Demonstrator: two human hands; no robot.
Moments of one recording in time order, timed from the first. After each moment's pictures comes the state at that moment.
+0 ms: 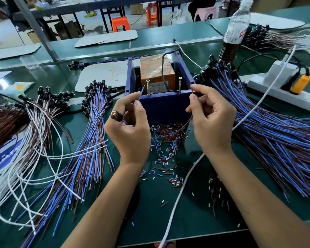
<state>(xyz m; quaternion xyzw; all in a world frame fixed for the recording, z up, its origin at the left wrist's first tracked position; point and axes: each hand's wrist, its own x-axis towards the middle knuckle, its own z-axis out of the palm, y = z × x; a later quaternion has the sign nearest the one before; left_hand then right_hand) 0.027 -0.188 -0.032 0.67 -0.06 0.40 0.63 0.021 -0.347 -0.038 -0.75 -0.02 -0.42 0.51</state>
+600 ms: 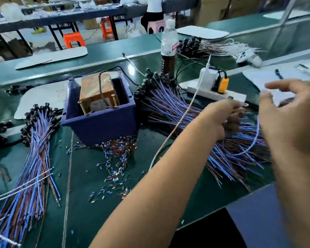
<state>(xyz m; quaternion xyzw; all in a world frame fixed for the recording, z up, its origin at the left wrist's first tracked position) 0.003 -0.464 0.021 0.53 -0.07 -0.52 0.67 -0.084 -0.553 0.011 -0.77 0.34 -0.46 0.27</state>
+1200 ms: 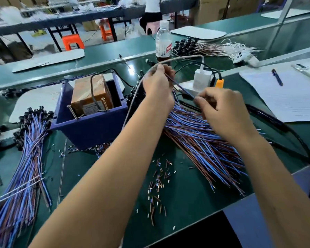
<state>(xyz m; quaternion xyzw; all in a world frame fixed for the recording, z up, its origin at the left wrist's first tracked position) 0.083 -0.413 0.056 0.42 0.06 -0.13 0.89 -0.040 -0.521 0.012 -0.90 0.08 -0.30 0.30</state>
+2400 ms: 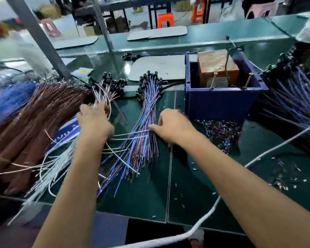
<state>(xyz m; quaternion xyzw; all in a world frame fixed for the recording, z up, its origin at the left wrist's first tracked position) 0.035 0.034 -0.013 0.97 0.24 0.05 0.06 0.054 -0.173 -0.028 -0.95 -0.12 0.09 0.27</state>
